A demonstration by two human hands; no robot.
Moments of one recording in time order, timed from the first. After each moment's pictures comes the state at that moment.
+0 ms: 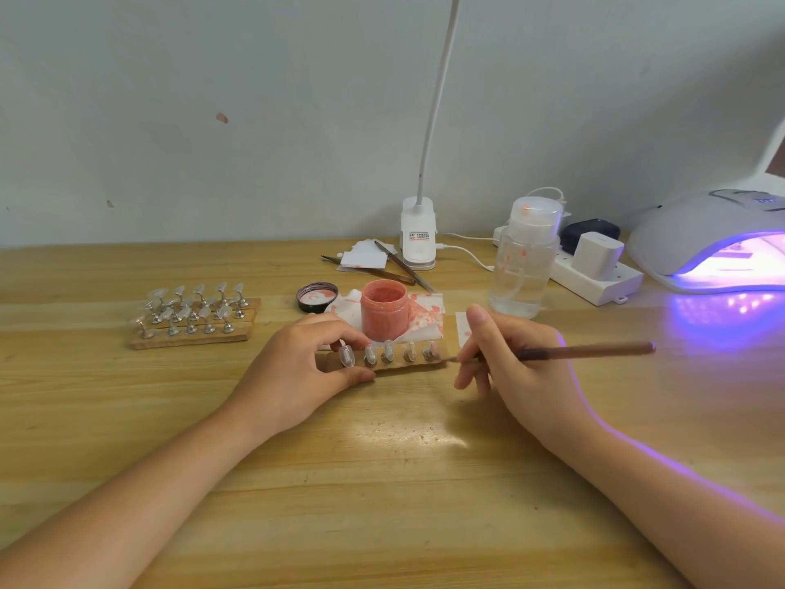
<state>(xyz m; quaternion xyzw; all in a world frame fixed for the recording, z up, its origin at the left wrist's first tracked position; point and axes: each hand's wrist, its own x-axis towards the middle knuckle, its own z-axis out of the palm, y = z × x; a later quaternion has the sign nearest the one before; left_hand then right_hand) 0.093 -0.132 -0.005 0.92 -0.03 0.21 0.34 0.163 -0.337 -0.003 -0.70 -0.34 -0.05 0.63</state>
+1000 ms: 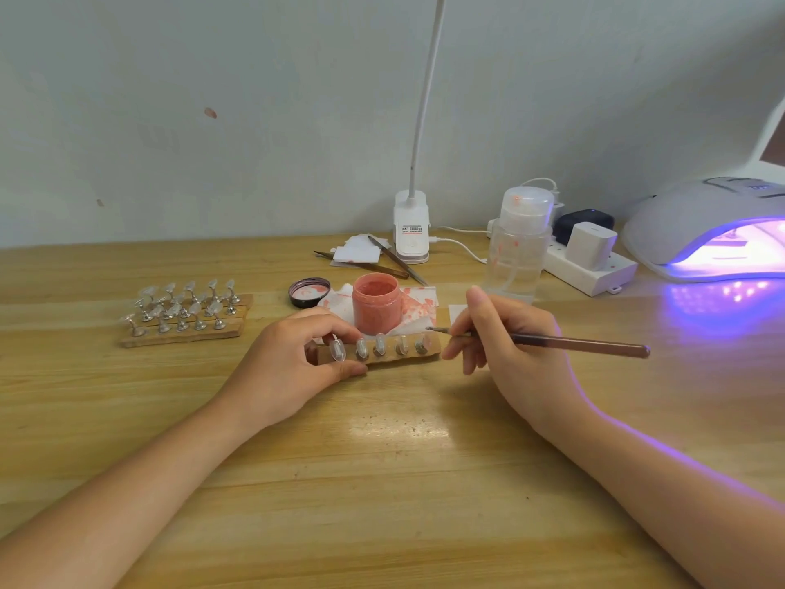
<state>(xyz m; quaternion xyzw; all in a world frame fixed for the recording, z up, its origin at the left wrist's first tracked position) 0.093 -0.135 -0.004 0.90 -0.01 0.20 0.39 0.165 -0.335 -0.002 -0.68 -0.31 -0.04 0.67</state>
